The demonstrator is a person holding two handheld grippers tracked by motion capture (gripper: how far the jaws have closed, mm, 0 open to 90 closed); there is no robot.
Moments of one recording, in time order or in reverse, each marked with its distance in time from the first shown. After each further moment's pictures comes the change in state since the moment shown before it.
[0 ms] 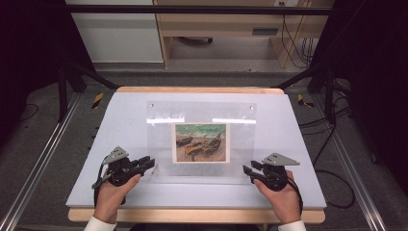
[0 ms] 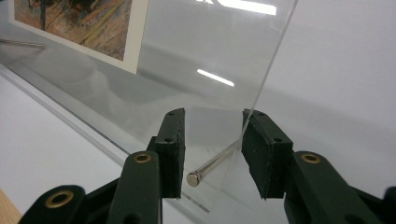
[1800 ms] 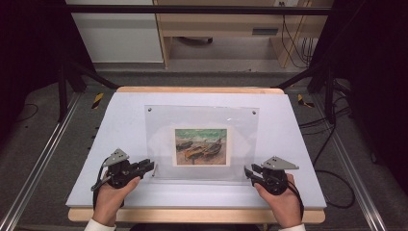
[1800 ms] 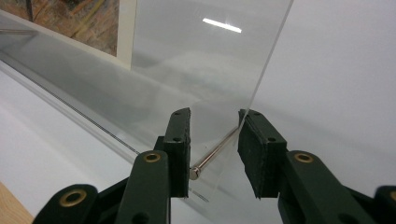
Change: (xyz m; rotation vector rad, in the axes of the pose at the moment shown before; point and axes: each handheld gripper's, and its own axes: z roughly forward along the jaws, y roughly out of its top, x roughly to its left) left arm -0.006 -0.004 -0.004 0.034 -0.010 -0.003; right arm 0.007 -0.006 -0.005 0.023 -0.036 -0.018
